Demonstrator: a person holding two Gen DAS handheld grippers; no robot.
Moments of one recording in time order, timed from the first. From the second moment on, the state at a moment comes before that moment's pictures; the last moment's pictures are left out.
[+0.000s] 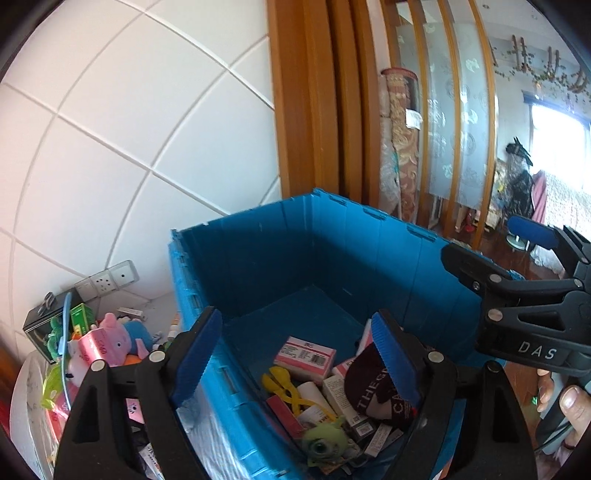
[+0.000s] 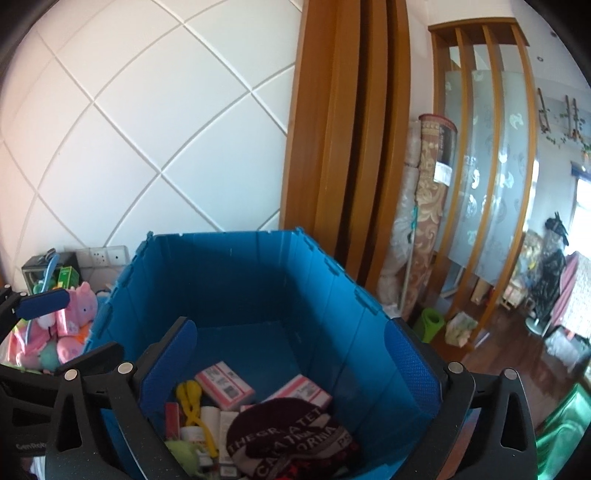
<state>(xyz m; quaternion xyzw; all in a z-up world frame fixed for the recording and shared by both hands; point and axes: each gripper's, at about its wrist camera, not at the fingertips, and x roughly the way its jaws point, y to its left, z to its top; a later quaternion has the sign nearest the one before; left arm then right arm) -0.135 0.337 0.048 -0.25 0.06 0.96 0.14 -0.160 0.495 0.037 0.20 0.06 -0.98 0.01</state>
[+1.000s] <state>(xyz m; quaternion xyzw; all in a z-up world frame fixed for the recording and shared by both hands) -0.086 0.098 0.012 -0.22 0.00 0.97 -0.06 -0.126 0.281 0.018 0.18 0.07 -0.97 0.16</state>
